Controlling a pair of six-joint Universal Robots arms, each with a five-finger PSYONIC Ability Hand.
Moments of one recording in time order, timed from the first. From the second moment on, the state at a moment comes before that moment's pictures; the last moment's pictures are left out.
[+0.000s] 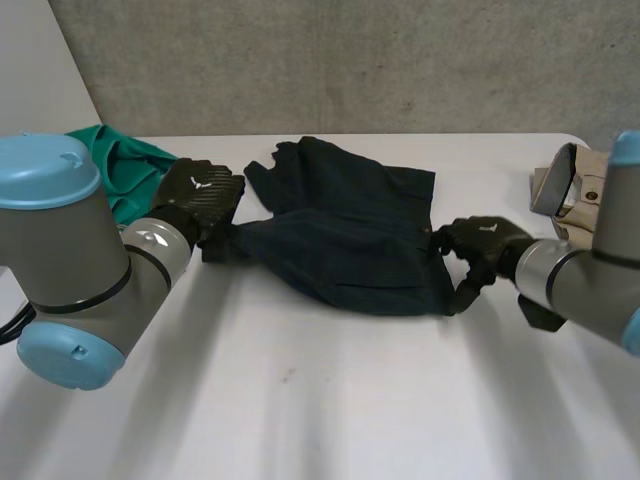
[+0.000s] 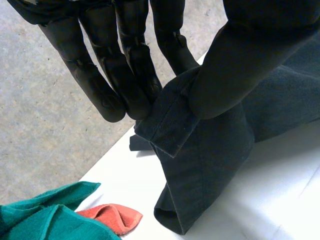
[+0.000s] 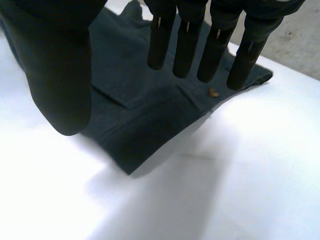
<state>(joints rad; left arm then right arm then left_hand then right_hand) 4.24 -1.94 -1.45 3.23 -1.56 3.58 1.84 -1.08 1.38 0.23 1.27 2.87 1.17 1.20 1.19 1.20 0.99 0.53 0.52 0.52 0.52 0.32</state>
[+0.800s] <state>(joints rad) 4.15 -1.77 -1.67 2.57 -1.55 3.91 1.77 -1.33 1.62 0.51 1.25 2.21 1.17 1.20 1.19 1.20 0.99 1.15 1.18 1.19 1.20 1.02</state>
